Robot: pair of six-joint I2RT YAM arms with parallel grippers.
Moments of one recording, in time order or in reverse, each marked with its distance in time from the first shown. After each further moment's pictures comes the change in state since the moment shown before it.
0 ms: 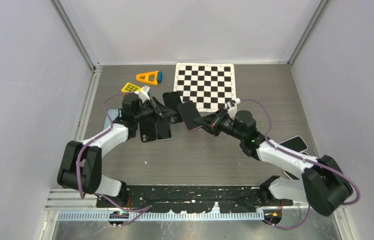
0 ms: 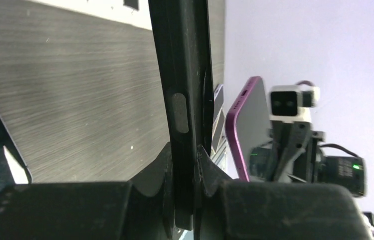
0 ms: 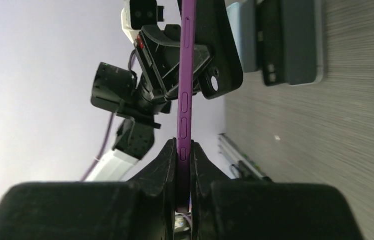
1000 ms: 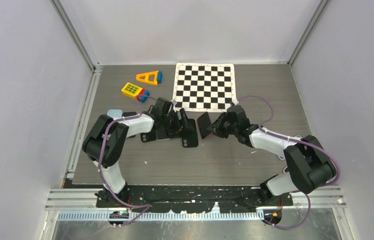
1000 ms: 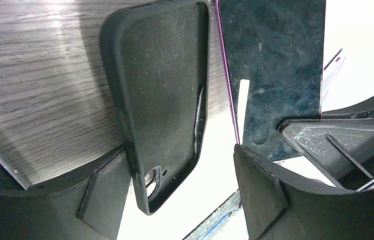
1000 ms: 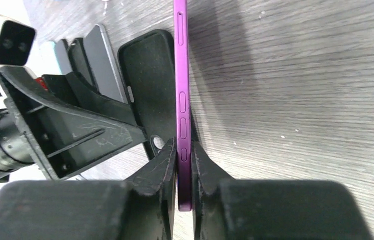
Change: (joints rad) left arm -0.250 0.391 0.213 -0.325 -0.206 0.166; right arm -0.114 0.189 0.098 -0.476 0.166 -0.525
